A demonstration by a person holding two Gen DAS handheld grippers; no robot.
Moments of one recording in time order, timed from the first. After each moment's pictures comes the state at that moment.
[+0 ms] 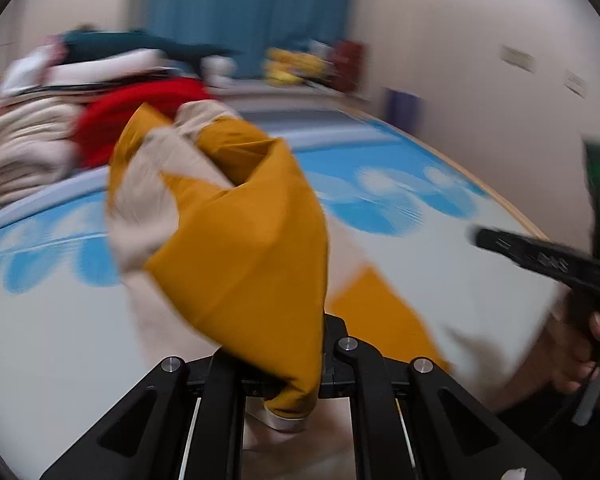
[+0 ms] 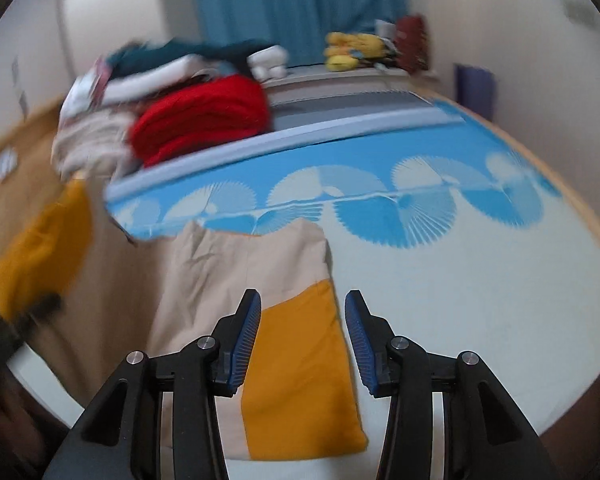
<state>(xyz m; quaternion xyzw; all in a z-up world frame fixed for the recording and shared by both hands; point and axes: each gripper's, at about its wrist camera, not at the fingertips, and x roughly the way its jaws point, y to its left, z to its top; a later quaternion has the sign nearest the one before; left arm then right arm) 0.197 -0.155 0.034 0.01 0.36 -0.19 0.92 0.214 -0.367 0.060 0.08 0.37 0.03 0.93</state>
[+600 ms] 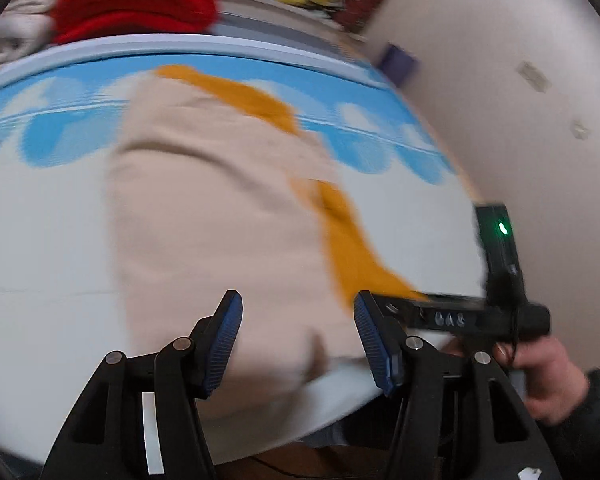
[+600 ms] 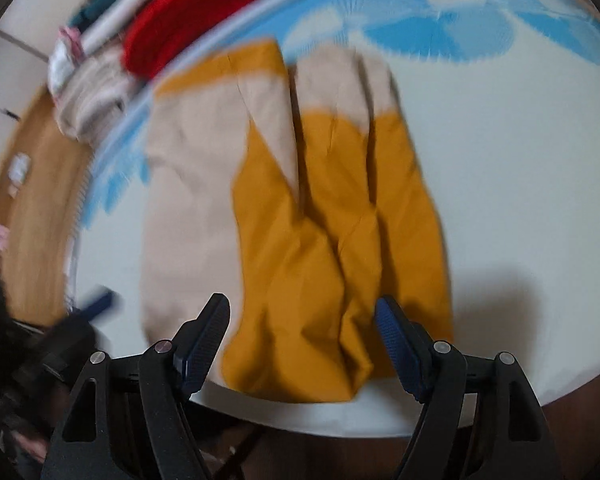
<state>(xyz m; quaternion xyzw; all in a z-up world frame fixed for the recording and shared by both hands) 0.220 -0.104 -0.004 -0.12 0.50 -0.20 0.84 0.250 -0.347 -0.065 0.17 0.60 0.11 0.77</state>
